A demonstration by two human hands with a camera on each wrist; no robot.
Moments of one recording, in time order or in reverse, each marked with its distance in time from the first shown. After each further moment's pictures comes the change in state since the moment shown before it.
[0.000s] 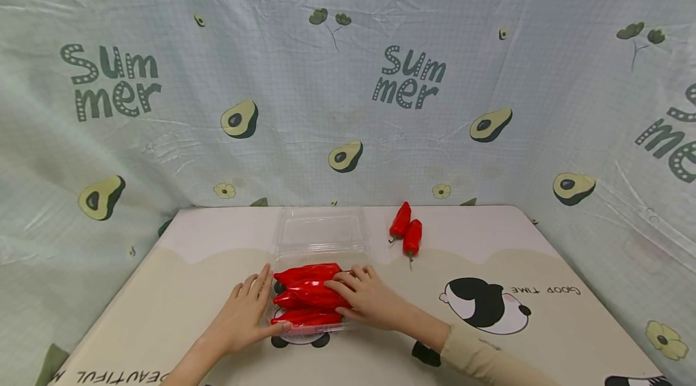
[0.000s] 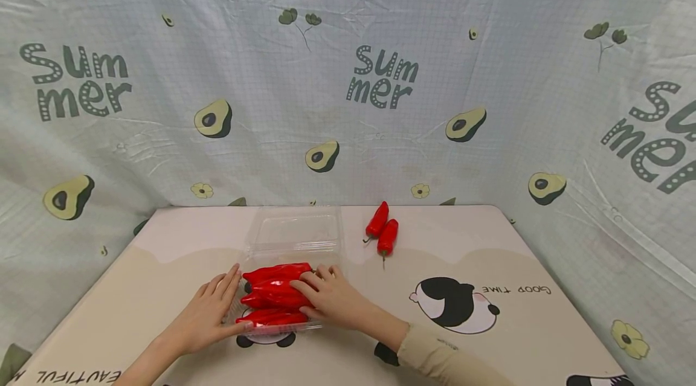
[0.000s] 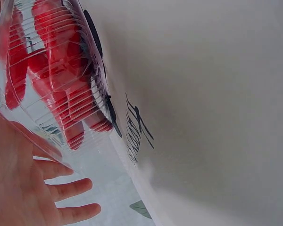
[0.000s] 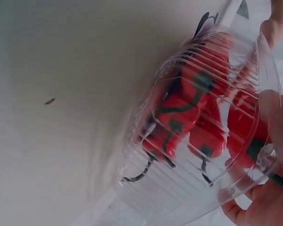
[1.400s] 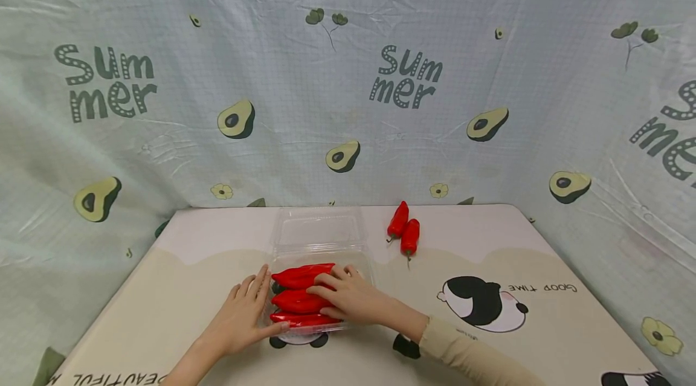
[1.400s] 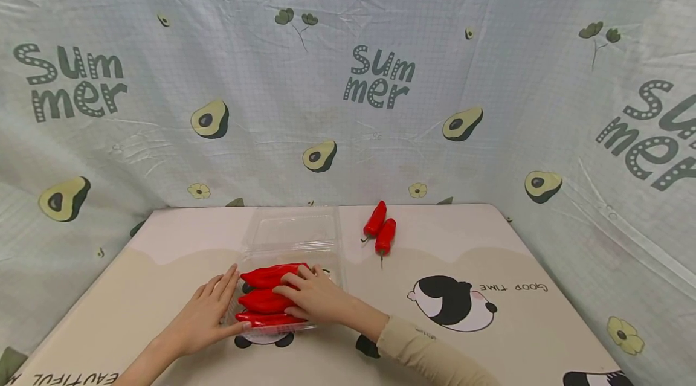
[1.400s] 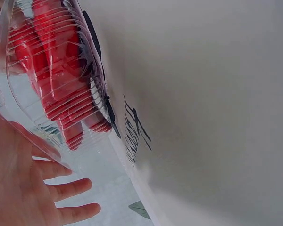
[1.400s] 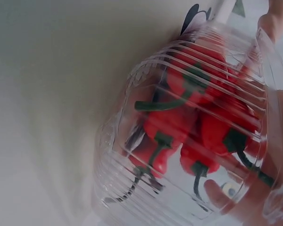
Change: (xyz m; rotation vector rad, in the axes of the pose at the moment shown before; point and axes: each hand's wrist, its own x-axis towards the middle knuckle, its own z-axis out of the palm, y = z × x) left_hand 0.000 0.002 -0.001 -0.030 -0.013 -0.019; right_hand 0.027 -0.009 0.006 0.061 -0.166 -0.027
